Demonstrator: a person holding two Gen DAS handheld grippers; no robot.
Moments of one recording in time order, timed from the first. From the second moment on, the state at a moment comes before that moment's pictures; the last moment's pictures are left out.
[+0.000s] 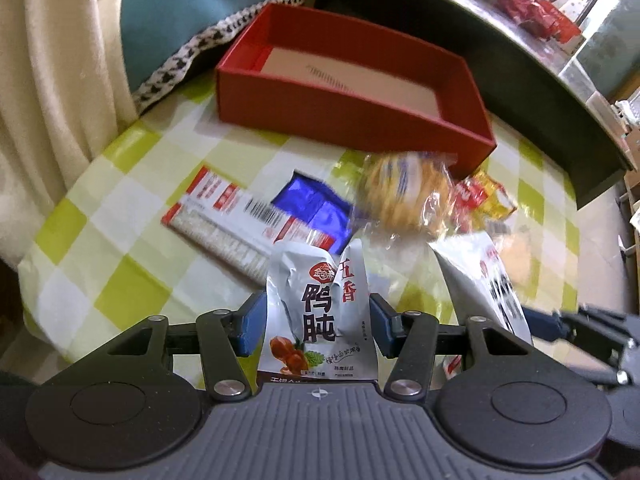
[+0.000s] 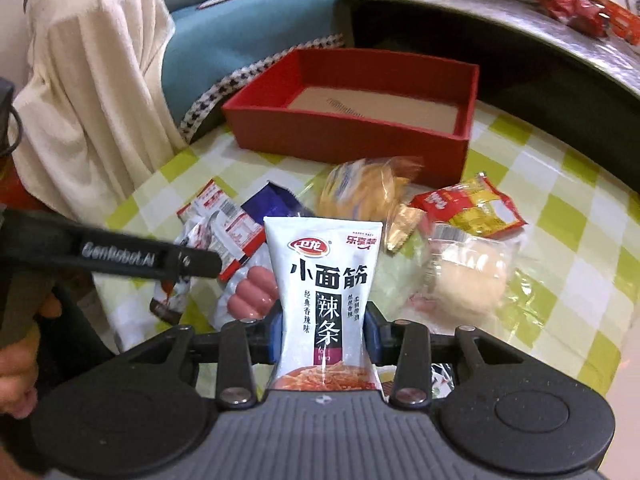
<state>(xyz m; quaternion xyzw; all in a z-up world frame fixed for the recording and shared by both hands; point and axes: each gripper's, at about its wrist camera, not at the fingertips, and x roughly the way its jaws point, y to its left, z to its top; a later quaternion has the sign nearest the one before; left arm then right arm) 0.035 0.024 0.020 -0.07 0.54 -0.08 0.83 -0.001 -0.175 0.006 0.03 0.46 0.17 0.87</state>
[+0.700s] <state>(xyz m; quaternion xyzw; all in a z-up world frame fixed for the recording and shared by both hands) 0.137 -0.009 0.030 -0.07 0.51 -0.06 0.85 0.109 -0.191 0.025 0.06 0.41 0.10 0.91</state>
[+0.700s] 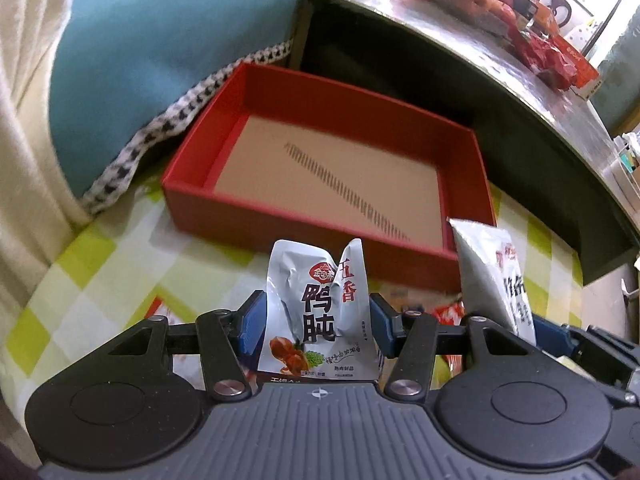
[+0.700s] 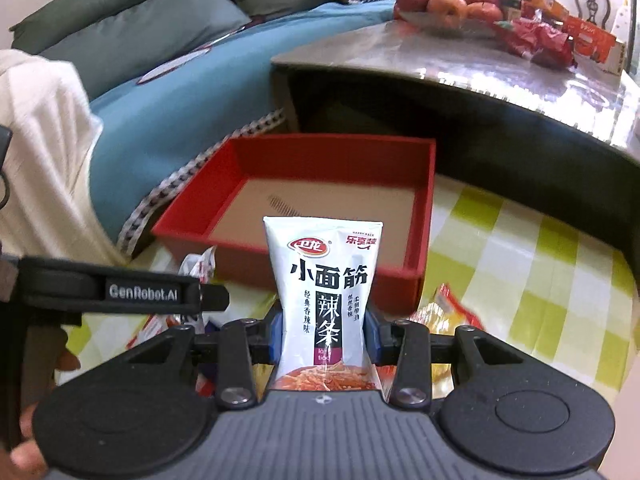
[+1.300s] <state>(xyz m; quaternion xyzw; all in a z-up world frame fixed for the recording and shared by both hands) 0.199 -0.036 0.038 -0.03 0.47 -0.03 0.88 0.172 -0.193 0.027 0.04 0.37 0.08 0.92</state>
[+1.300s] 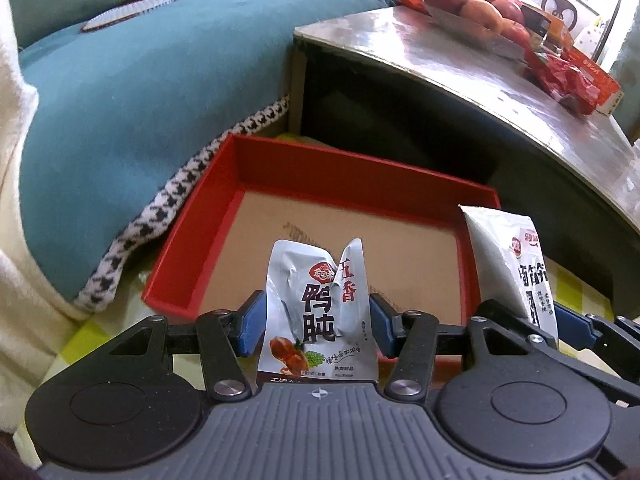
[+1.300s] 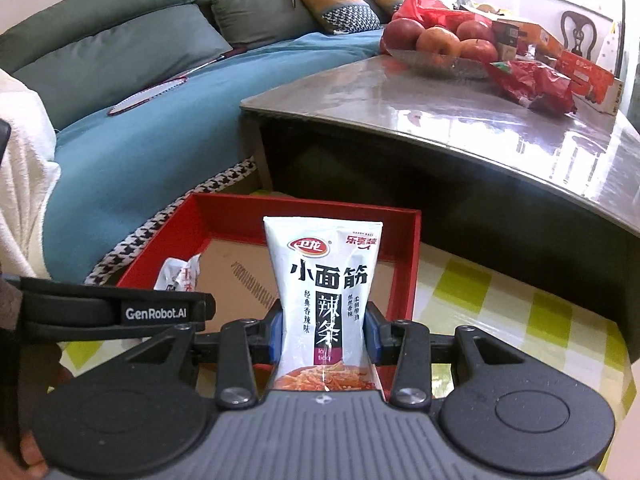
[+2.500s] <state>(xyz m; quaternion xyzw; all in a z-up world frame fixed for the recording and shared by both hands) 0.255 -0.040 -0.003 0.01 0.50 0.02 0.87 0.237 -0.177 -0.024 0.02 0.40 0.08 0.91</state>
